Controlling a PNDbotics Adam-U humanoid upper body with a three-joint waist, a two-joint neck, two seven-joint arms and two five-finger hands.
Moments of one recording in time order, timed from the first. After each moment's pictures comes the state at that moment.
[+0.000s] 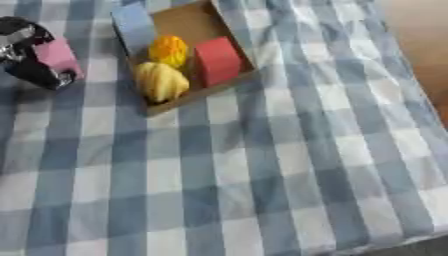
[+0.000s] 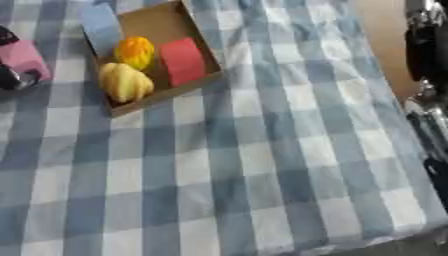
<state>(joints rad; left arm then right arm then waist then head) -0.98 0.65 -0.37 -1.29 -0.71 0.43 -0.58 -0.37 -0.65 -0.02 -1.99 -0.20 -0.34 -0.24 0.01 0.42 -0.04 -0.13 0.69</state>
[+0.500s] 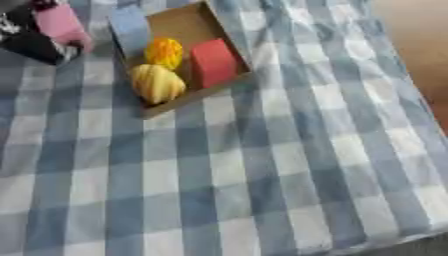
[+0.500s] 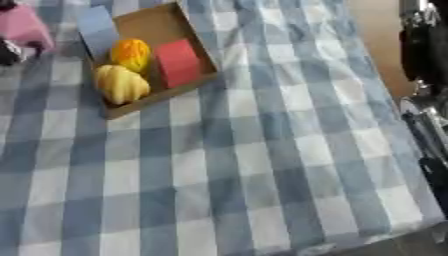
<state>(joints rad) -1.09 0.65 -0.33 -1.49 -0.63 0.49 -0.50 -0.38 -0.65 -0.02 -1.99 -0.20 -0.34 -0.24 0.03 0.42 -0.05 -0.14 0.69</state>
